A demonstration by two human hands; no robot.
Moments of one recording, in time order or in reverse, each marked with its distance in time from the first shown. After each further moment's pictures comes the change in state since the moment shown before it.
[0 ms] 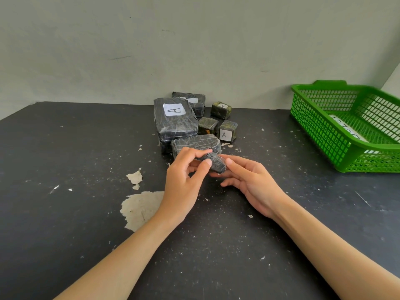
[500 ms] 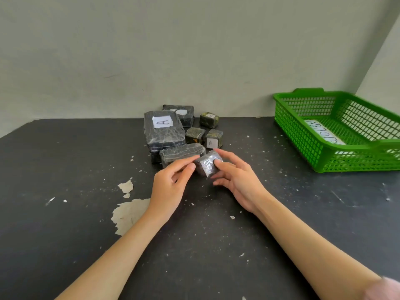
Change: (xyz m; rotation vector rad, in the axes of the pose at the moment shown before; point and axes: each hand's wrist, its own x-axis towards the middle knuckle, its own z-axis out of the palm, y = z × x) left_hand 0.004 -0.001 0.002 -0.015 -0.054 -0.065; right_hand 0.002 -0.009 -0.007 0.066 0.159 -0.008
